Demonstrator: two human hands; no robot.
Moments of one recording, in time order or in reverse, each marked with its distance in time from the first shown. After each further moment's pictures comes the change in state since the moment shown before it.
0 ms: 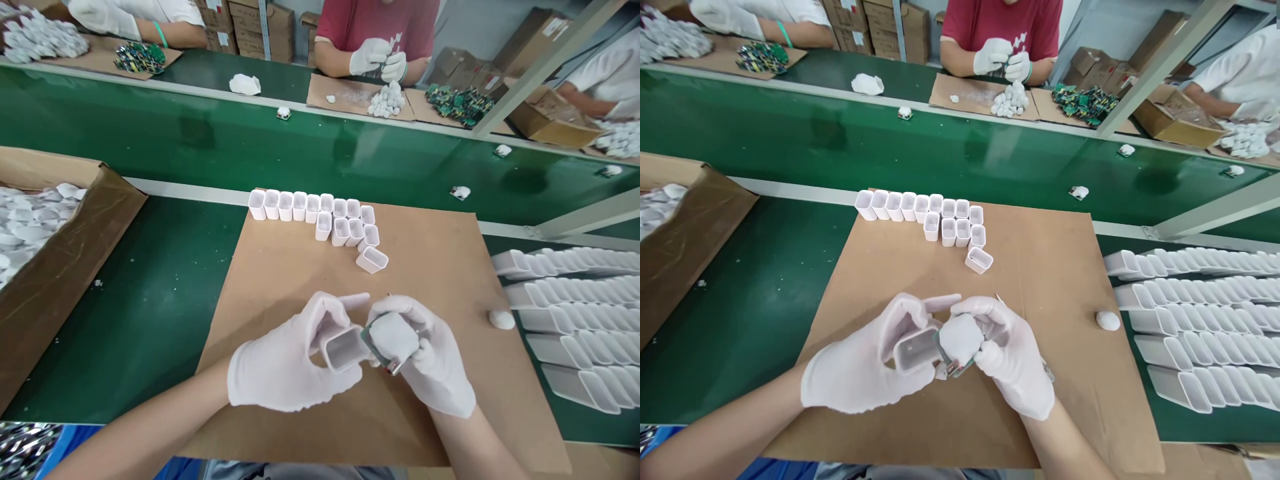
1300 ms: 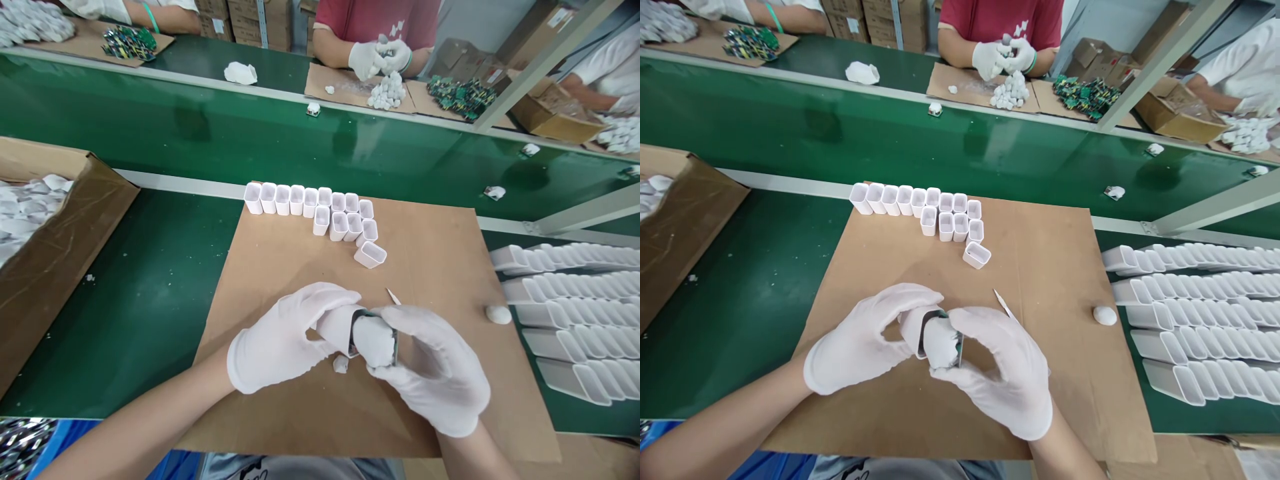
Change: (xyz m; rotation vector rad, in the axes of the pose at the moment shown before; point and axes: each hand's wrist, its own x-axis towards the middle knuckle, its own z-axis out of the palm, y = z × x) left_hand 0.007 -0.006 -0.014 0.566 0.155 0.348; right_hand -0.010 -0.007 0.005 -0.948 0.098 -0.681
